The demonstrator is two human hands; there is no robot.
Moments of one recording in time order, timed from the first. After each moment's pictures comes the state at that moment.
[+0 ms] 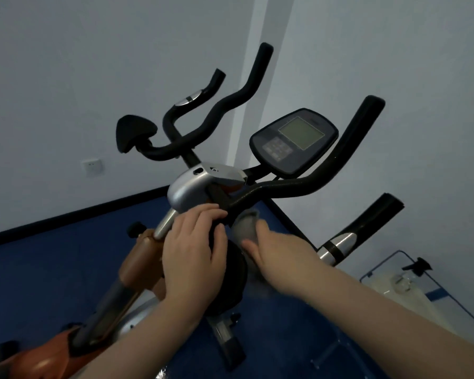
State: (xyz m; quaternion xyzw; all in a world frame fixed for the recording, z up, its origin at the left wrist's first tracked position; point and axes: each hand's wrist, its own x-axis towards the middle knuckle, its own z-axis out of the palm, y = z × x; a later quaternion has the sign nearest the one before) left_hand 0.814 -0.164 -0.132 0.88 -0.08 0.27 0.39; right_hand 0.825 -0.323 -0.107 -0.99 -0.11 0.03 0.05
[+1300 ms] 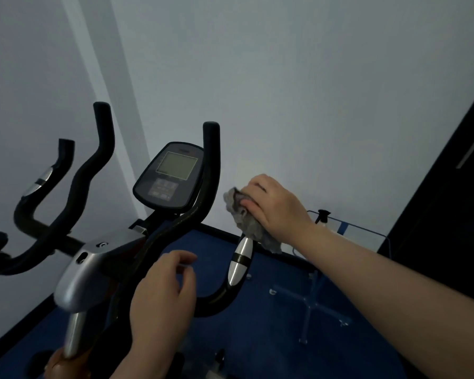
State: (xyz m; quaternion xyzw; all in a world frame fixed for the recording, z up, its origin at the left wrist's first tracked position) left_hand 0.830 -0.220 -0.093 0.90 -0.19 0.04 0.40; right_hand 0.815 -0.460 -0.062 -0.93 -0.04 -0.37 0.07
